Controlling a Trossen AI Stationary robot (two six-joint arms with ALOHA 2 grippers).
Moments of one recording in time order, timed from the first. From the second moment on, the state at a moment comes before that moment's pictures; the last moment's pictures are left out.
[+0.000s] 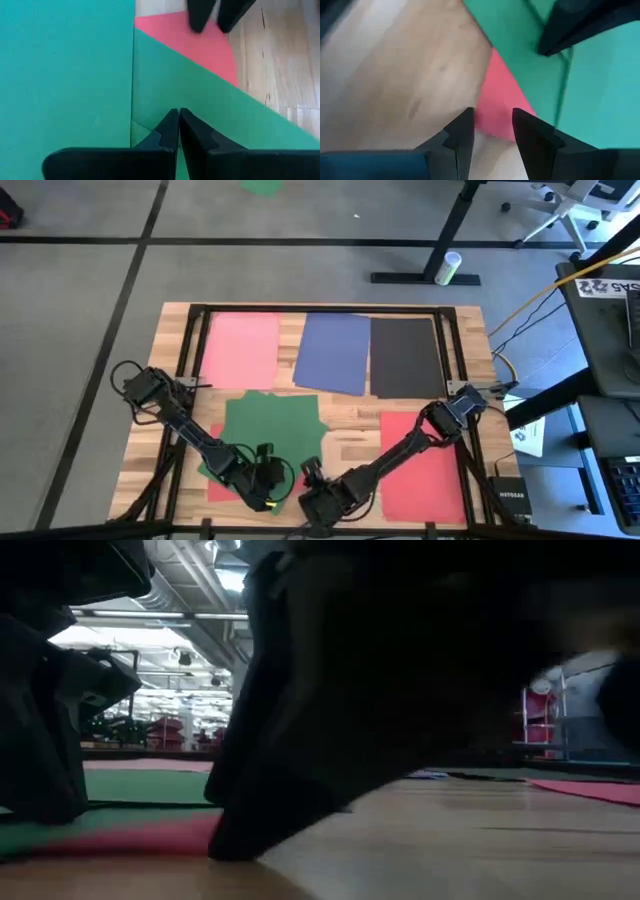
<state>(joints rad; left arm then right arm) -0.74 1.87 0.95 -0.12 -0.41 -0.71 0.59 2.40 1.85 -0.55 0.40 0.00</state>
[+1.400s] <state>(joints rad) -0.74 1.87 0.95 -0.12 -0.41 -0.70 0.64 2.41 1.86 -0.51 0.67 -0.13</state>
